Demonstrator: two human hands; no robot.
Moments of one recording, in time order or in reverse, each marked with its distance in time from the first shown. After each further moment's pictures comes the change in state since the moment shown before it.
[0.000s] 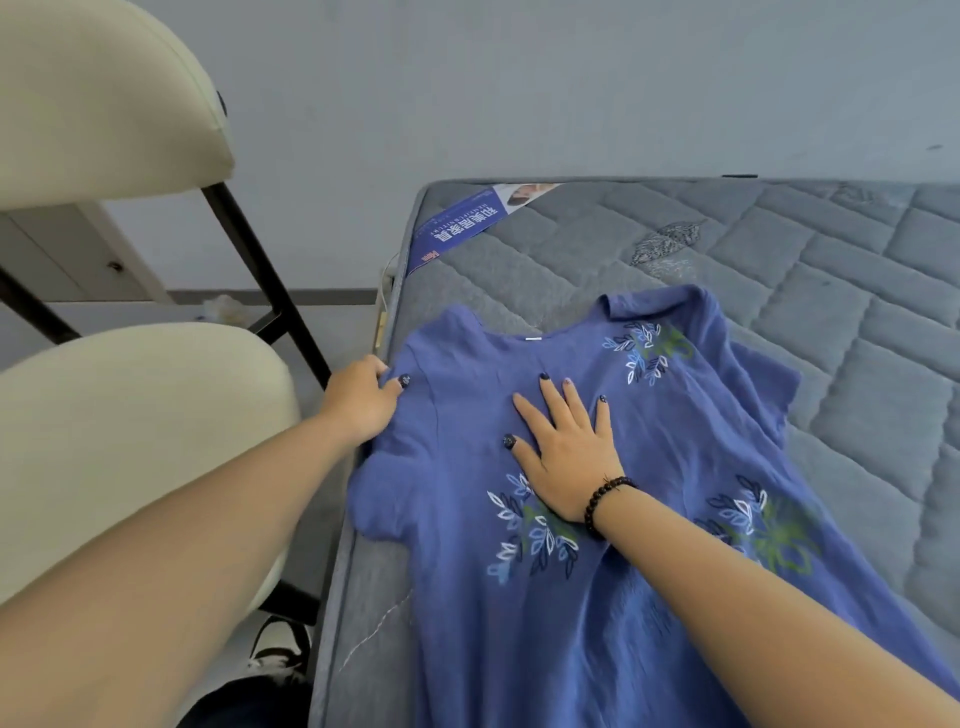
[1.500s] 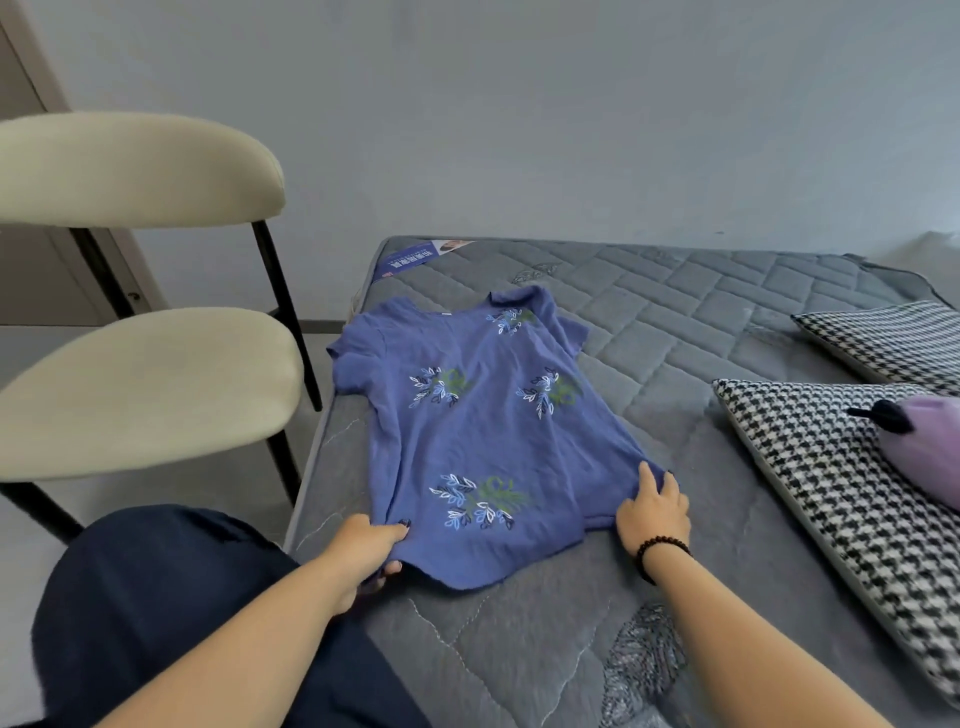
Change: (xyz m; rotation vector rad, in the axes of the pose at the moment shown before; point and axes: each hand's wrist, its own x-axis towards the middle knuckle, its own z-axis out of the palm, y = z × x) left_hand -0.421 -0.010 0.037 -0.609 -0.297 -0.372; right_hand -0.363 0.104 -0.002 0.305 0.150 0.723
